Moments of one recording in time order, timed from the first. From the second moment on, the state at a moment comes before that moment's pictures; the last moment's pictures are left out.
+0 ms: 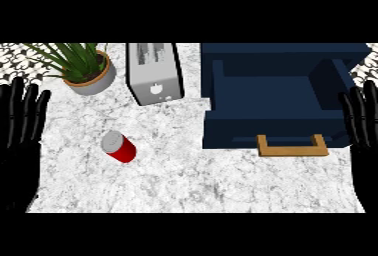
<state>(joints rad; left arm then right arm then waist) 0.00 0.10 0.02 -2.10 0.00 0.02 0.01 0.02 -0.10 -0.01 -2.10 0.02 0.01 -0.03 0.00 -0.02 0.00</state>
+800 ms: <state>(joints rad) -0.02 0.55 0.09 -1.84 0.62 -0.70 0.08 0.13 -0.09 -0.09 -2.09 -0.03 -0.04 0.16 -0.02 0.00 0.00</state>
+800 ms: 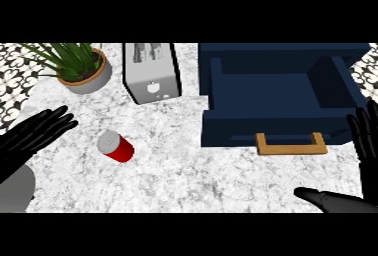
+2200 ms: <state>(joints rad) -0.16 0.74 0.11 -1.51 1.13 -0.80 0.39 0.40 -0.14 -0.40 -2.13 -0.32 0.25 0.04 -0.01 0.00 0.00</state>
